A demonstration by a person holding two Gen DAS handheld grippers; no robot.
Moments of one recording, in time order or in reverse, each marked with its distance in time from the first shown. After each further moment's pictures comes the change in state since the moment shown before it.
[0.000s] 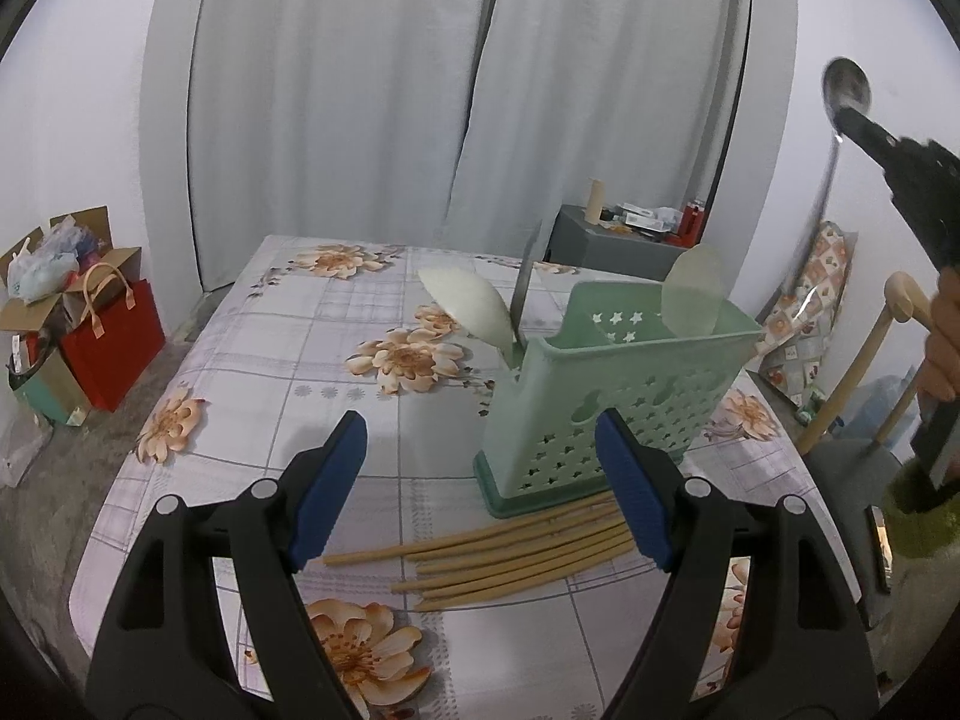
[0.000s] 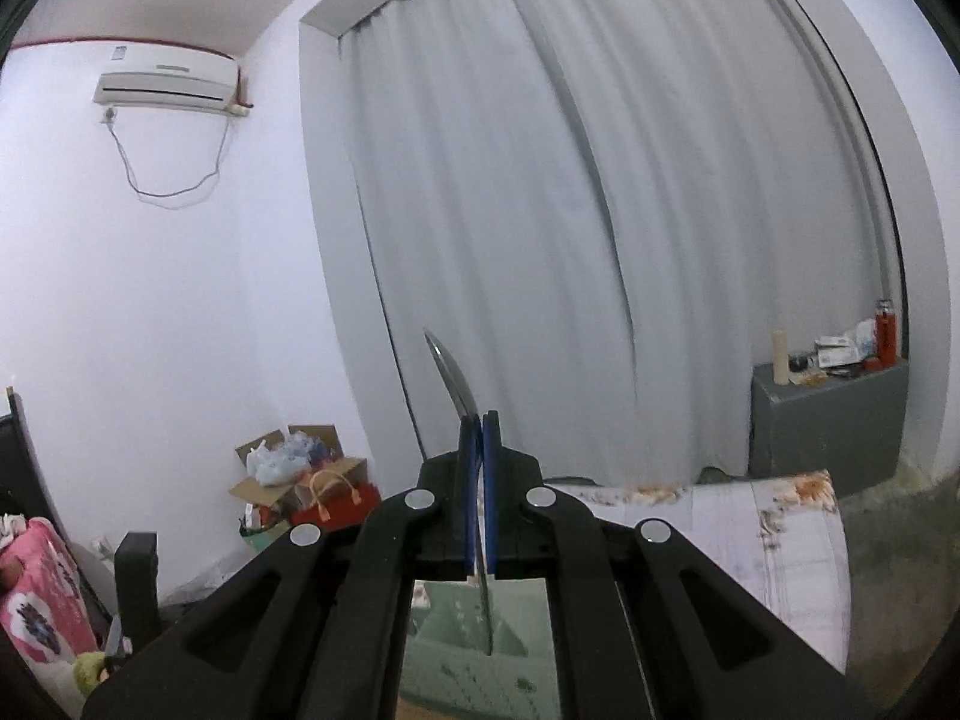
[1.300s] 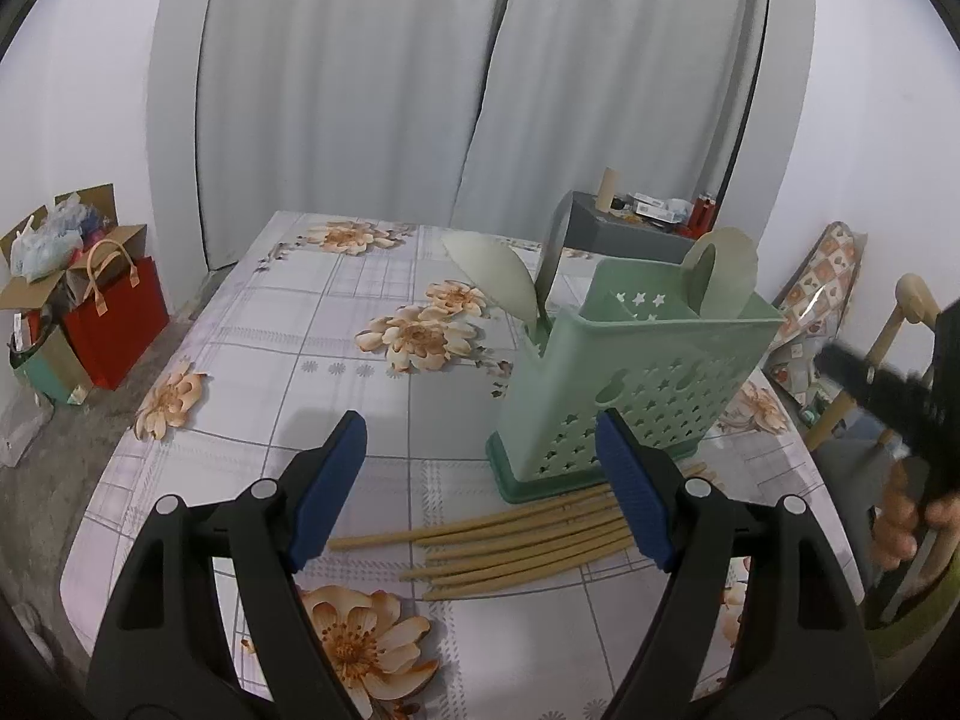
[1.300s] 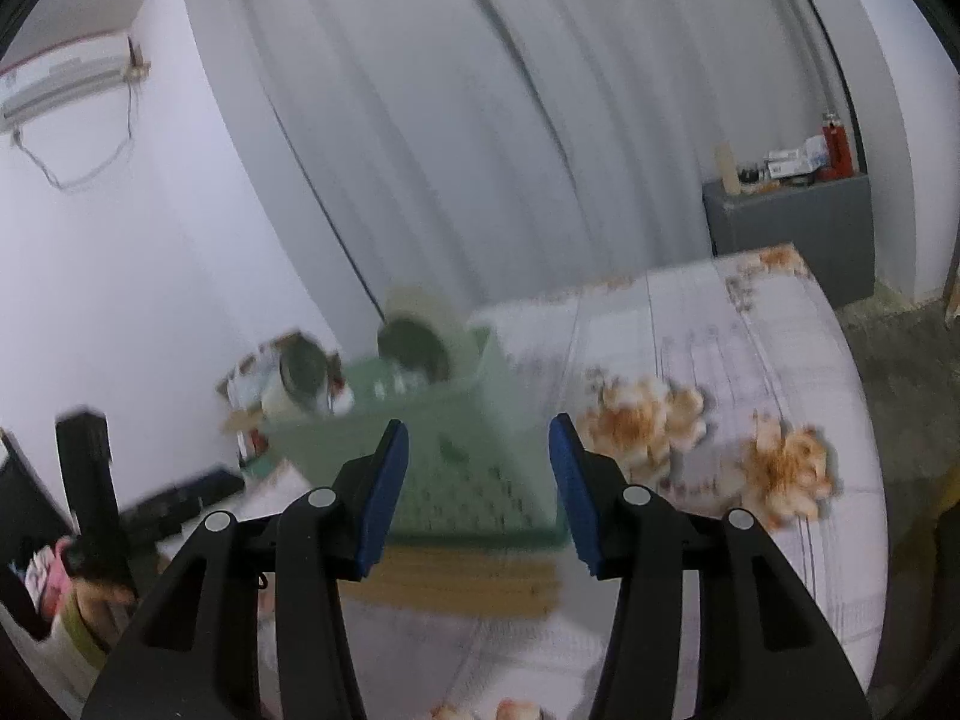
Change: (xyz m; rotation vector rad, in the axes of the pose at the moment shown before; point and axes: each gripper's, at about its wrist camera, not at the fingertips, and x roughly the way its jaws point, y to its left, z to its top) left arm 0.010 0.009 -0.007 -0.034 0.034 0.008; right arm -0.009 -0.053 -0.128 0.221 0.362 -0.102
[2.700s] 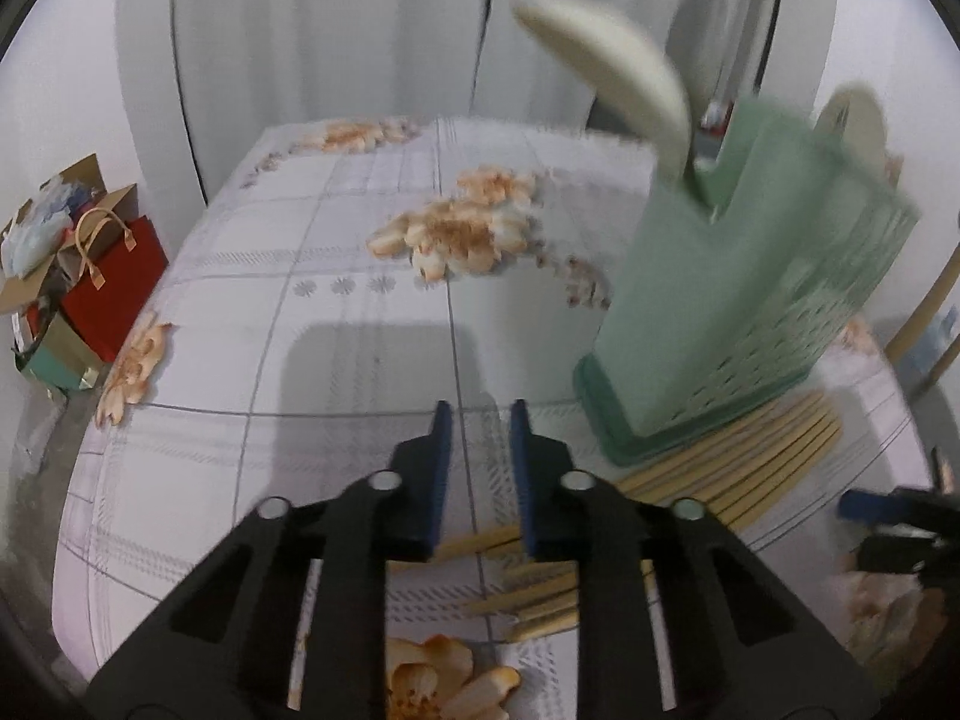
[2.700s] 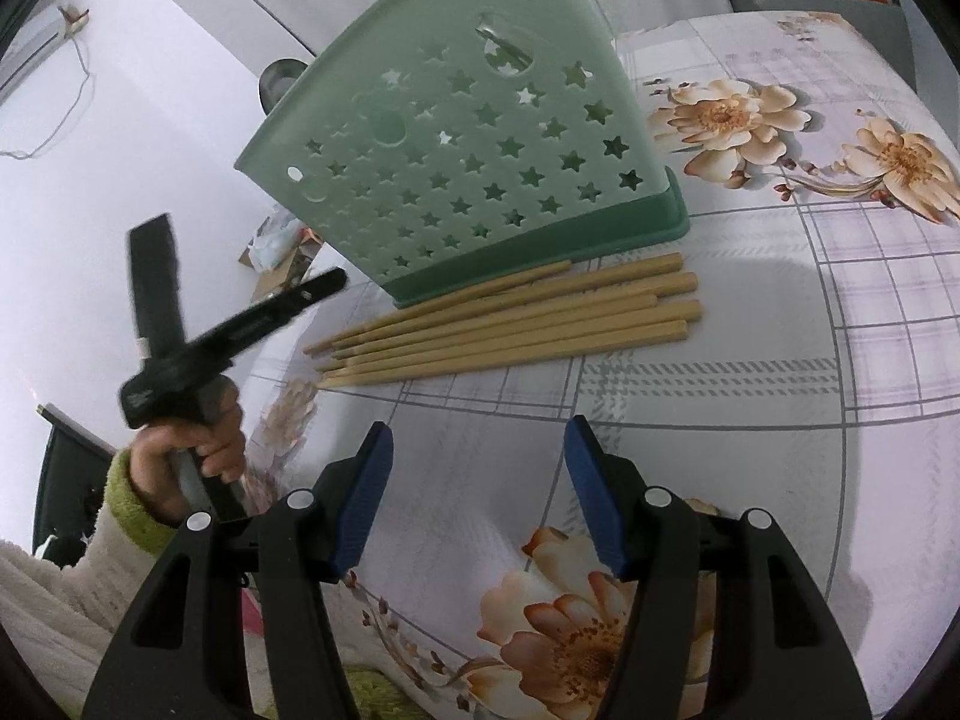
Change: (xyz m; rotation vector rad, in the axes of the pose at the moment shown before) left arm 0.096 0.027 -0.022 0.088 0.251 0.069; right arm 0.061 0.020 -0.088 0.137 0.406 0.102
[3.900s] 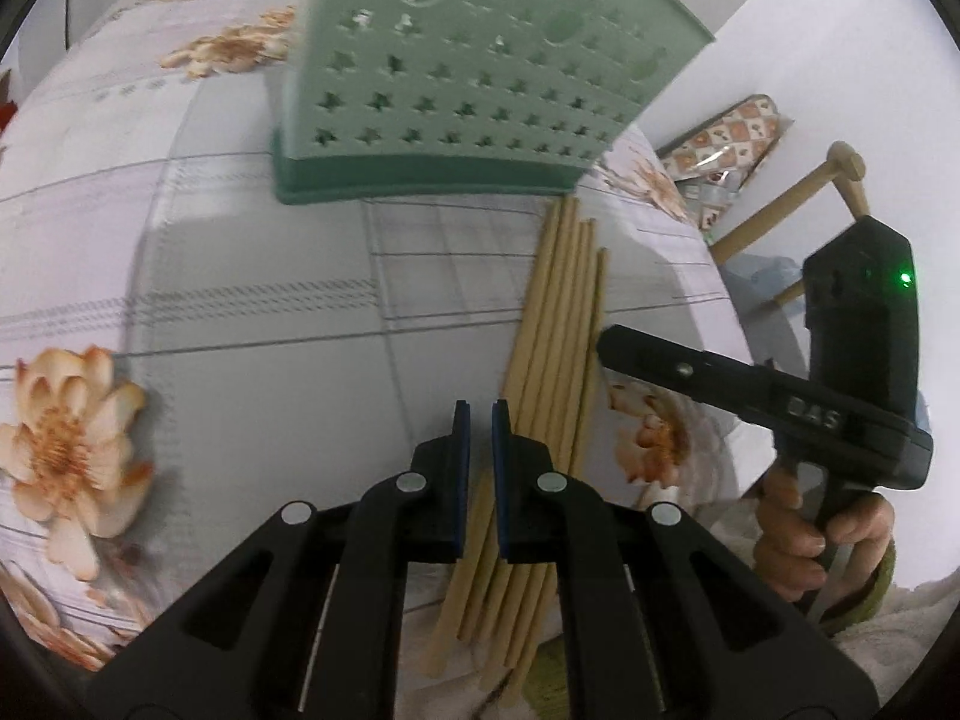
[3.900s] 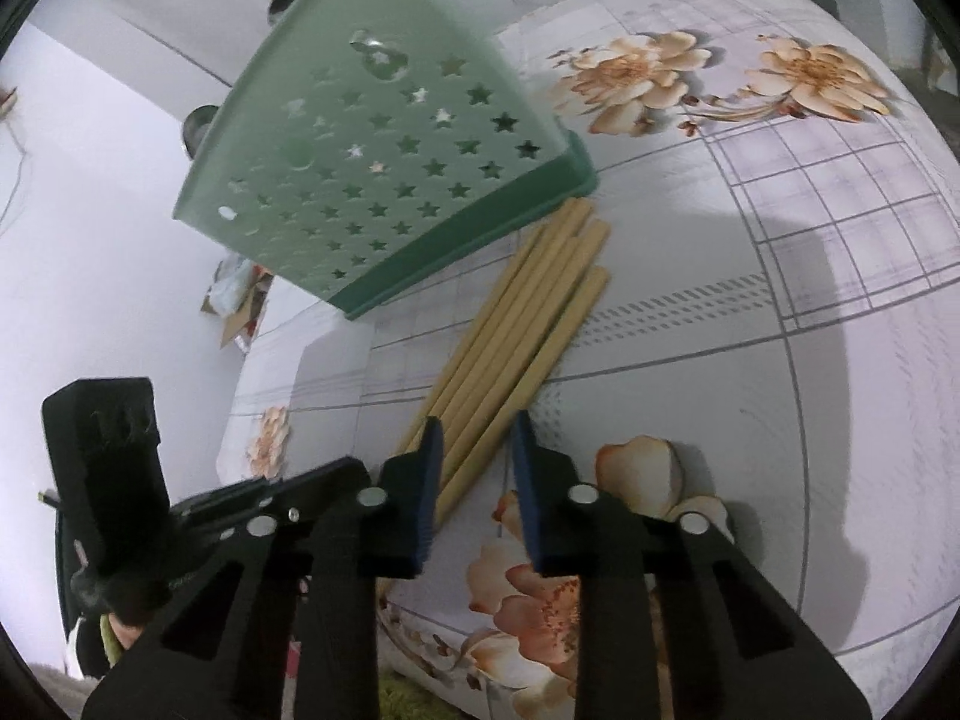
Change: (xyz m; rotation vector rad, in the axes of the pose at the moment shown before) left arm -0.031 -0.085 -0.064 -0.074 0.262 -0.438; right arm -0.026 -0.020 -0.011 0.197 0.002 -0.095
